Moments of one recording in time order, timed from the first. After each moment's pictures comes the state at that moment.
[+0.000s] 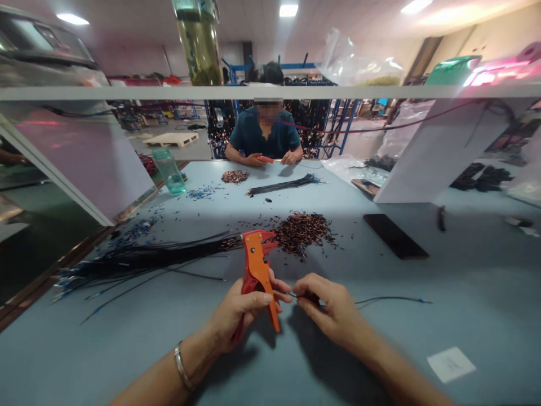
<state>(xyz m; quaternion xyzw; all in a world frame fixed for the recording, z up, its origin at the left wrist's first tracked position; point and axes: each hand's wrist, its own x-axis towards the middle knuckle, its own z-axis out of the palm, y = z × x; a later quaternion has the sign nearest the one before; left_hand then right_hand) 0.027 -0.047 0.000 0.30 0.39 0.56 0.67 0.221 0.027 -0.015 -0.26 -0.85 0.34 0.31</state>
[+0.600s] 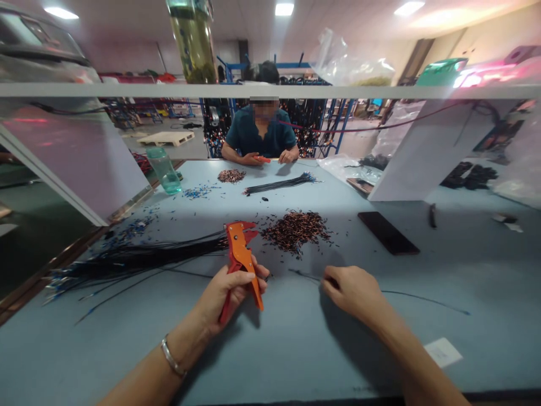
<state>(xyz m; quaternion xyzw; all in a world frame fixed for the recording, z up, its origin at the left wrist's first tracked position) 0.010 -0.038 0.009 0.25 0.44 0.59 0.63 0.252 0.060 -0.011 -0.48 -0.87 0.10 0.08</state>
